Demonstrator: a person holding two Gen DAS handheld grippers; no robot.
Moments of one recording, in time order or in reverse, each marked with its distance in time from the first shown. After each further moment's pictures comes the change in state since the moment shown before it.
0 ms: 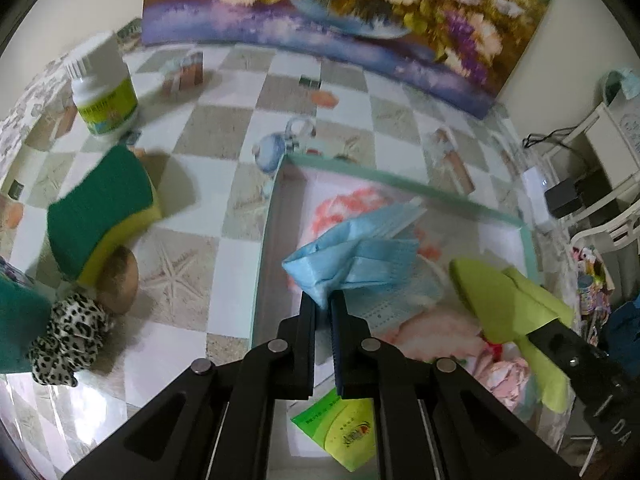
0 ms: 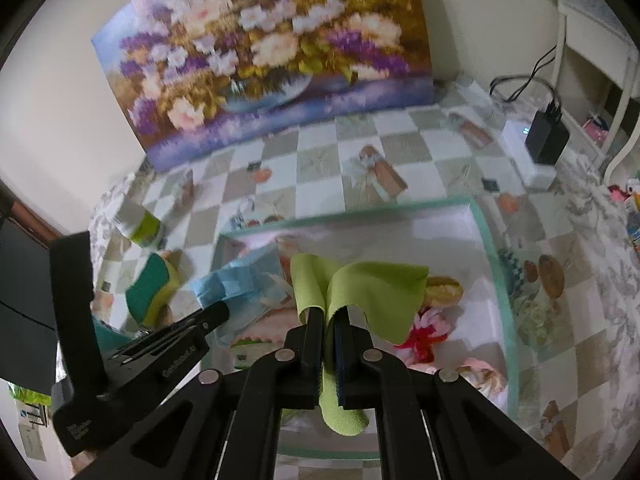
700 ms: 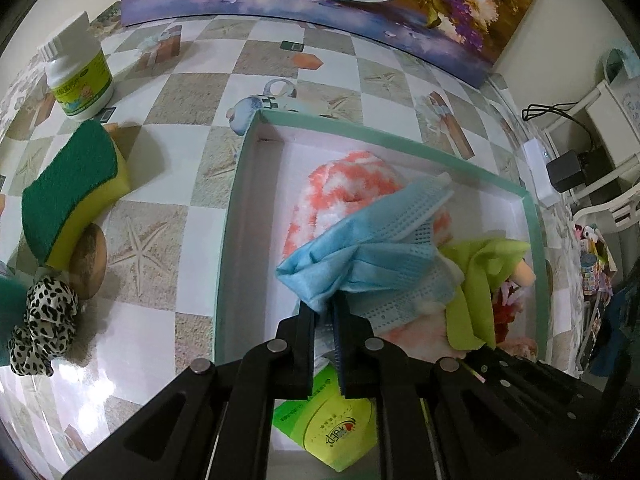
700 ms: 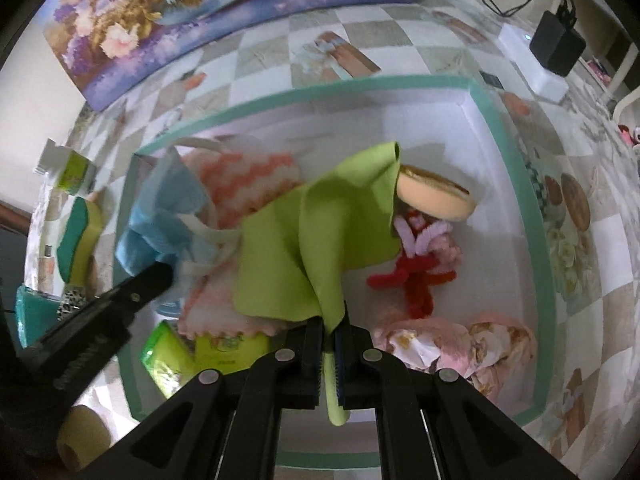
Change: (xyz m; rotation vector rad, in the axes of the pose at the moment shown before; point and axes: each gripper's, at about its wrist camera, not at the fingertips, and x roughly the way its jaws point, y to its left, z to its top) left arm 0.017 -0.012 -0.008 0.023 0.074 -0.012; right arm 0.073 -0.028 -0.032 0.051 0.241 -0.109
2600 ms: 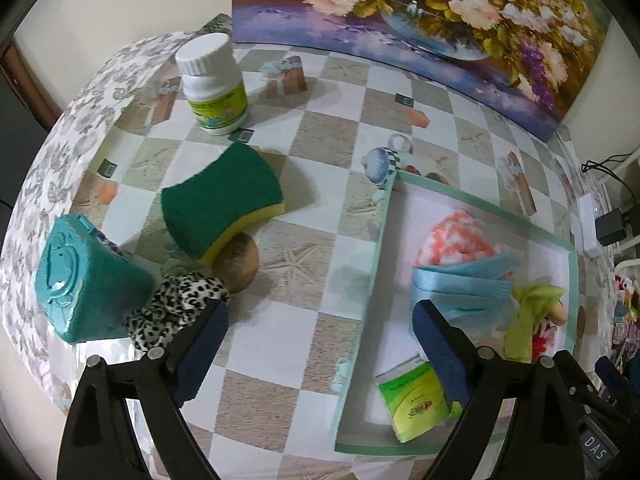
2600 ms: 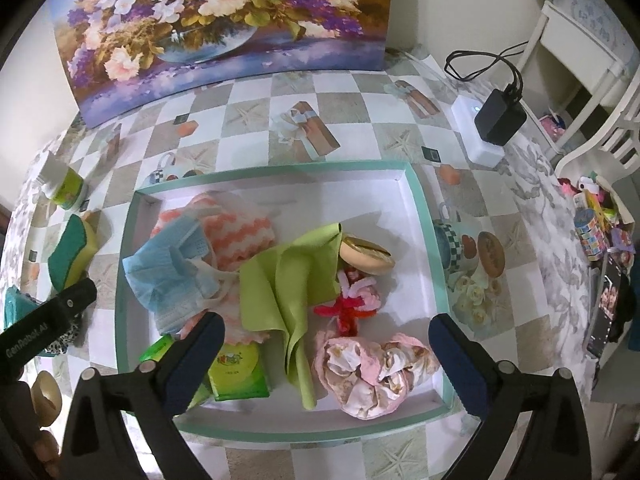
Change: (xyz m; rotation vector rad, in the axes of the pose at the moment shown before) left arm -0.068 0.049 0.006 -0.148 -0.062 0.249; right arm -0.076 0.014 0.013 -0.063 -0.138 -0.168
